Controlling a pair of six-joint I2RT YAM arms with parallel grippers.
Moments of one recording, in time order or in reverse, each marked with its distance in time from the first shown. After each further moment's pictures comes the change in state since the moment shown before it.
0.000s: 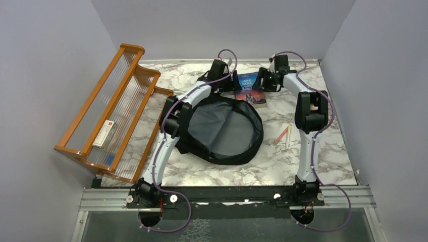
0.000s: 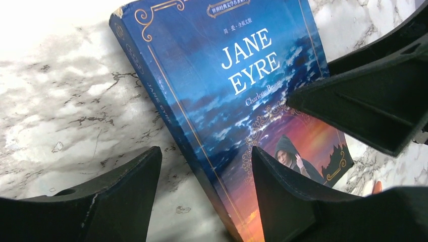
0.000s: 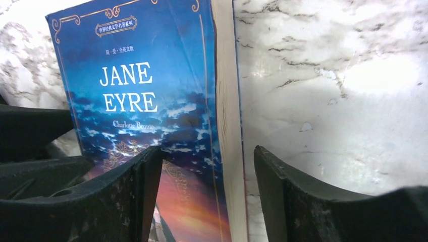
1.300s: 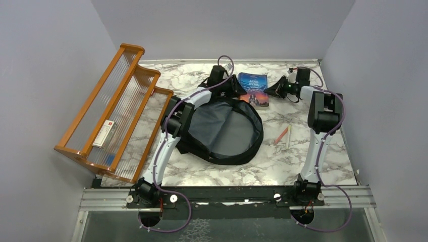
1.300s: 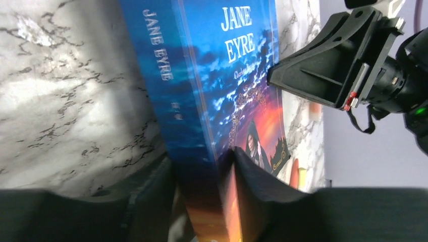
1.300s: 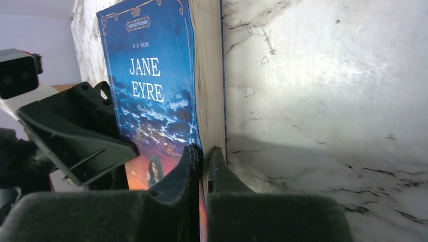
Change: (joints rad) left arm -0.003 0.023 -0.109 0.249 0.247 -0.301; right arm -0.208 -0.025 -0.300 0.364 -0.438 0.257
